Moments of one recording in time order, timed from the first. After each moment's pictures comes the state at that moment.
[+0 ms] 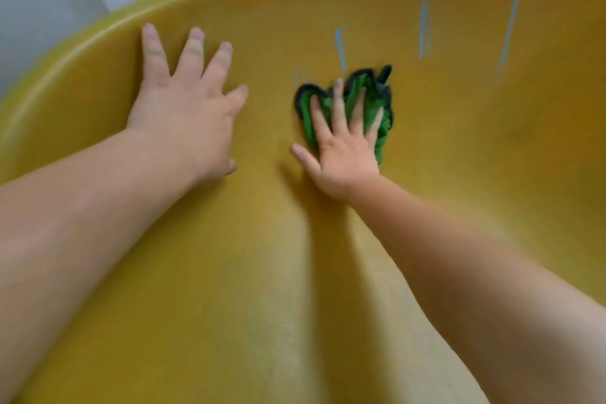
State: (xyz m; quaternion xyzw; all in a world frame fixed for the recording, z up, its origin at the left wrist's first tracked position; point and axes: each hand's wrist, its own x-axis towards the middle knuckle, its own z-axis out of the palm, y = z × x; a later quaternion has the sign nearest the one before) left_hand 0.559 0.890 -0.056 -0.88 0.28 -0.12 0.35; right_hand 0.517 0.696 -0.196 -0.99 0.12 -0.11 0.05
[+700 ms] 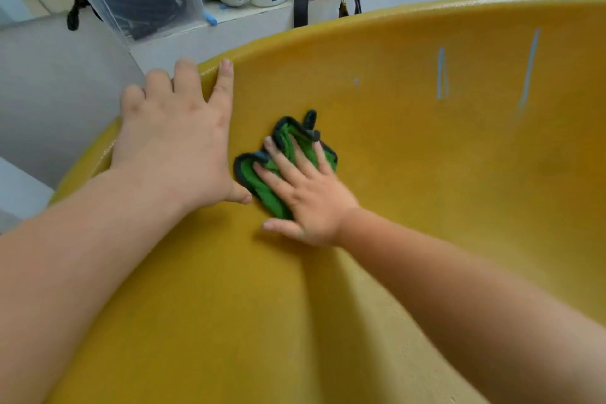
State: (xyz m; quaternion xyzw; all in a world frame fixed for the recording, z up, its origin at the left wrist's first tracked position) left_hand 0.580 0.907 -0.007 -0.94 0.23 -0.13 0.22; right_hand 0.551 0.741 -0.185 -0.97 -0.15 -0.17 -0.03
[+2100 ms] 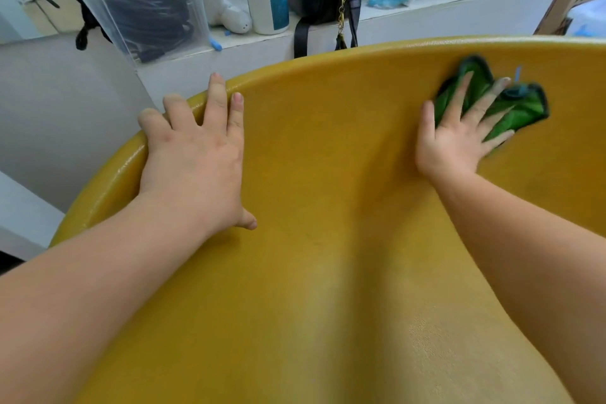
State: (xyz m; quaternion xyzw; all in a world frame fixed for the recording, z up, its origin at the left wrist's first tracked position) left_hand 0.572 0.895 -0.010 -0.92 0.23 -0.13 0.30; right_hand 0.544 0.574 -0.129 -0.87 0.38 -0.29 0.14
